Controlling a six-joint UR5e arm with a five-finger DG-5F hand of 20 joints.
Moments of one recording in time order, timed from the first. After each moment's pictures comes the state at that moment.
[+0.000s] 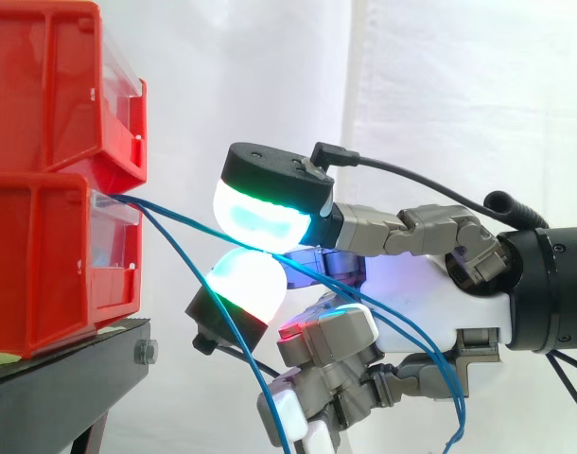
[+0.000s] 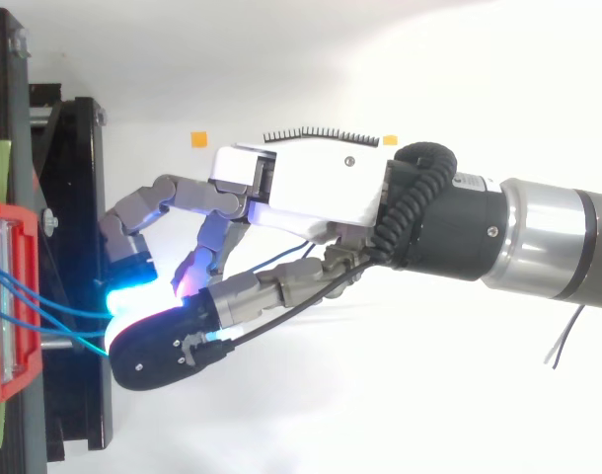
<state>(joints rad) 0.16 -2.37 -1.10 -2.84 -1.27 -0.09</state>
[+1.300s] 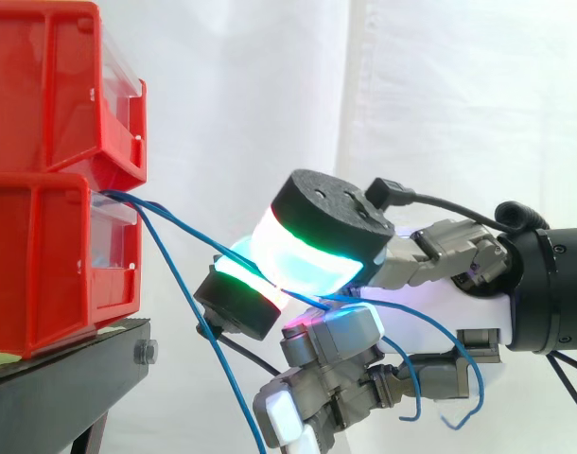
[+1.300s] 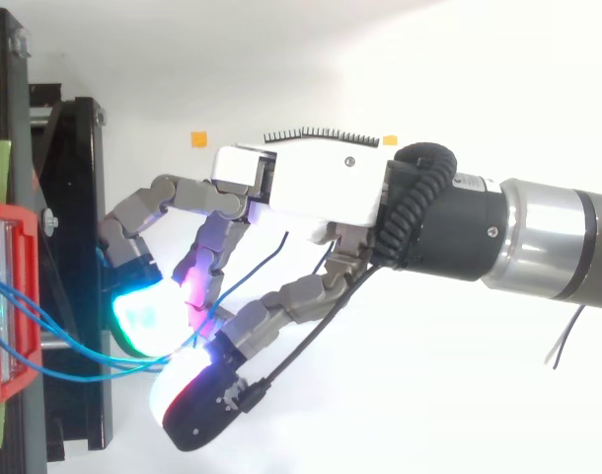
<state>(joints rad) 0.16 -2.37 -1.10 -2.84 -1.27 -0.09</state>
